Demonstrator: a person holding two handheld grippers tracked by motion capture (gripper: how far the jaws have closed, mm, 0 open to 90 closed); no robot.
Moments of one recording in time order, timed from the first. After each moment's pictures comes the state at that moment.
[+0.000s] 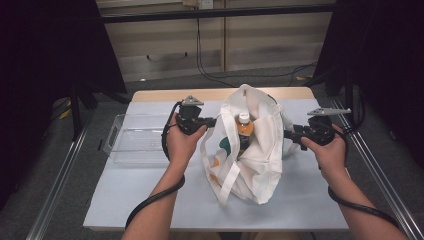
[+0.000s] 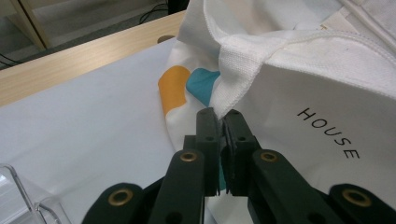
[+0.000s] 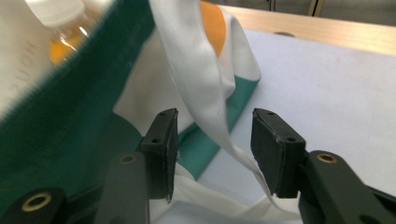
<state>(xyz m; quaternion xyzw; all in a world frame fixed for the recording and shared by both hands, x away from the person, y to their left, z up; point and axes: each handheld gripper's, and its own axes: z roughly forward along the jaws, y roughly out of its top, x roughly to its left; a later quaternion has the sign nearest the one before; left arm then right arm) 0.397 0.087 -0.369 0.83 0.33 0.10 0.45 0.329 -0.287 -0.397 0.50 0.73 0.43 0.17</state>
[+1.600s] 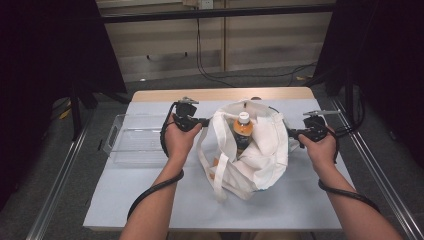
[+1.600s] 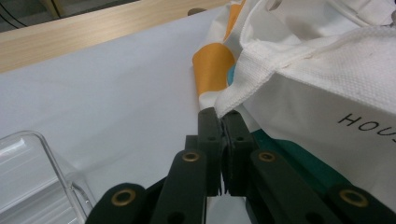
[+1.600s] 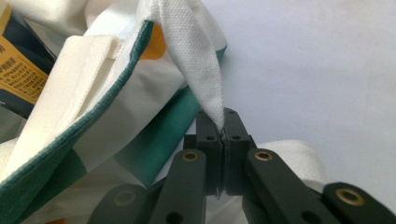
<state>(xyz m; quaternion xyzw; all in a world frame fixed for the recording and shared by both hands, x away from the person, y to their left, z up) 0.425 0.097 -0.398 0.82 0.38 0.08 0.42 0.363 -0.301 -0.445 0.55 0.72 0.40 0.15</state>
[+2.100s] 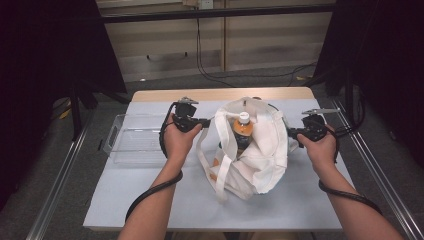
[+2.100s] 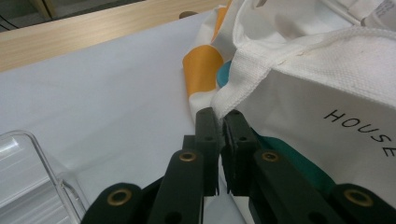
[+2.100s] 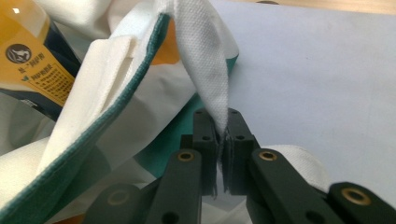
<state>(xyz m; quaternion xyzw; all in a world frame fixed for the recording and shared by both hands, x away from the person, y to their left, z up) 0.420 0.098 -0.390 0.82 0.38 0.07 0.42 0.356 -0.291 -0.429 0.54 0.72 0.40 0.15</state>
